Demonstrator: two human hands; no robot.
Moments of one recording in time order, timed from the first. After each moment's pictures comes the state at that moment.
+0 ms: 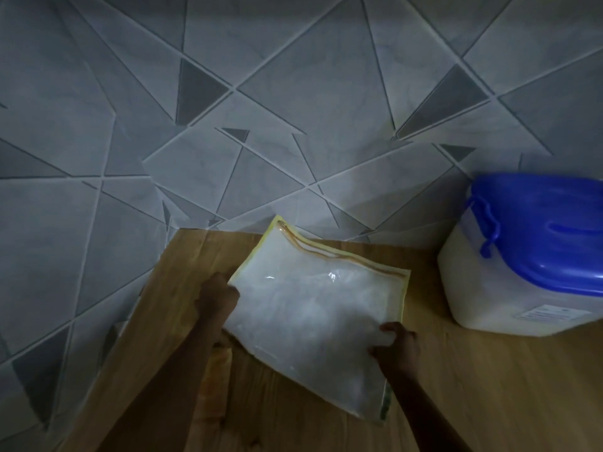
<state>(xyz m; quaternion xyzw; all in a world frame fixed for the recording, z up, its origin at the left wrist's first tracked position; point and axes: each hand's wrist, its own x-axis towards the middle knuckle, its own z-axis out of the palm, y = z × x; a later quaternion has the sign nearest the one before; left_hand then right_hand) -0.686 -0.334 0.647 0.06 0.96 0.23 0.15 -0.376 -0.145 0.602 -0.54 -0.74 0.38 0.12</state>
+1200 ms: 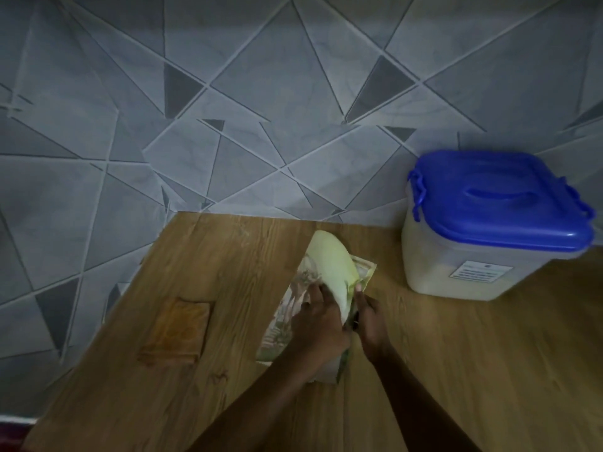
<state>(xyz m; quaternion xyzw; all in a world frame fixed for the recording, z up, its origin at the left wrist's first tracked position) -0.368 -0.241 0.725 0.35 0.91 0.09 0.19 -0.315 -0.133 0.633 -0.37 -0.56 0.72 0.20</state>
